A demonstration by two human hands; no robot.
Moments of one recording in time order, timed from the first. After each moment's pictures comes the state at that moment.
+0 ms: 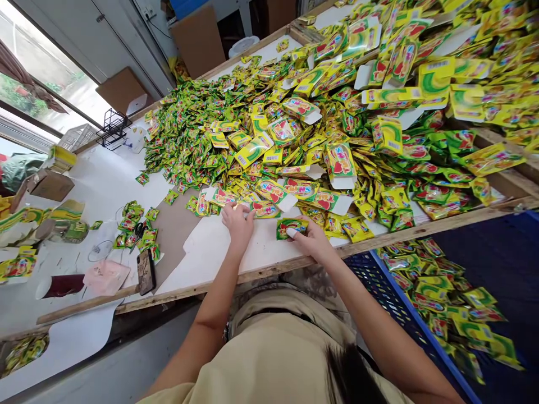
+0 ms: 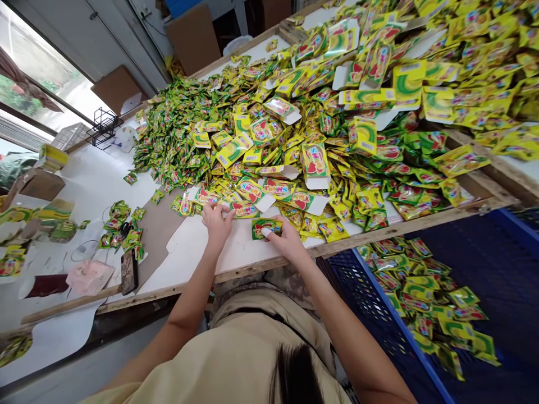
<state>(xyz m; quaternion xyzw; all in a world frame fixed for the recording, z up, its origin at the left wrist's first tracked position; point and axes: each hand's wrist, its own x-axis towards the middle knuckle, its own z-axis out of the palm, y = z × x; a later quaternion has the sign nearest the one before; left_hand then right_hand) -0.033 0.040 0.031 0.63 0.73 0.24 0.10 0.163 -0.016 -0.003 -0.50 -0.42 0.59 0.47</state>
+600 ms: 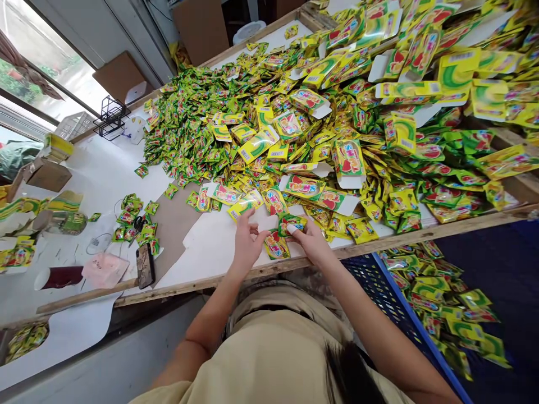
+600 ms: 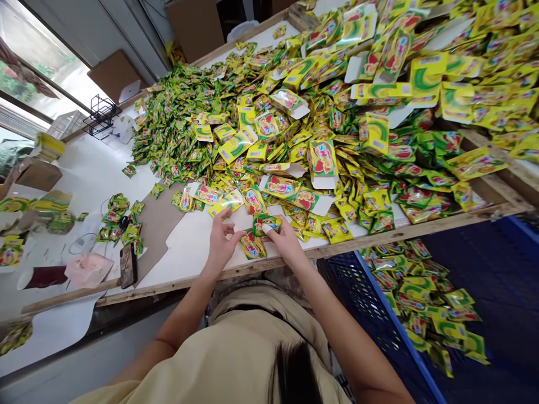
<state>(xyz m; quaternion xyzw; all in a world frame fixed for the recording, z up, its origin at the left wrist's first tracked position) -0.023 -0.014 0.043 0.58 0.59 0.40 0.39 0.141 -0.016 0.003 -0.50 -0.29 0.65 0.50</state>
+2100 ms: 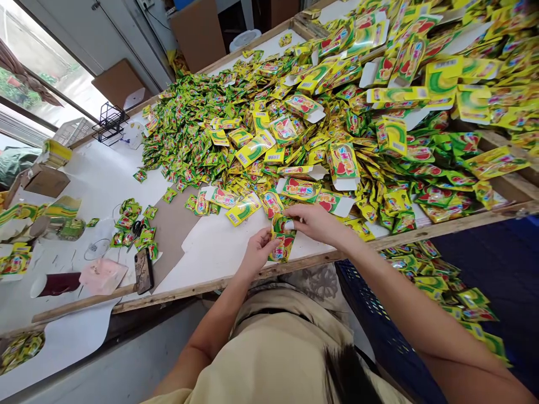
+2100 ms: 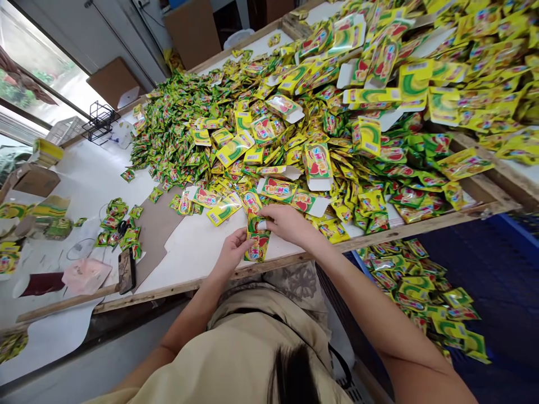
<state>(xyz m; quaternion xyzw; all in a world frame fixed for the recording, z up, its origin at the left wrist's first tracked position) -0.005 -0.027 0.017 0.42 0.43 0.40 0.69 0.187 0.033 0.052 -0.46 -0.79 0.34 0.20</state>
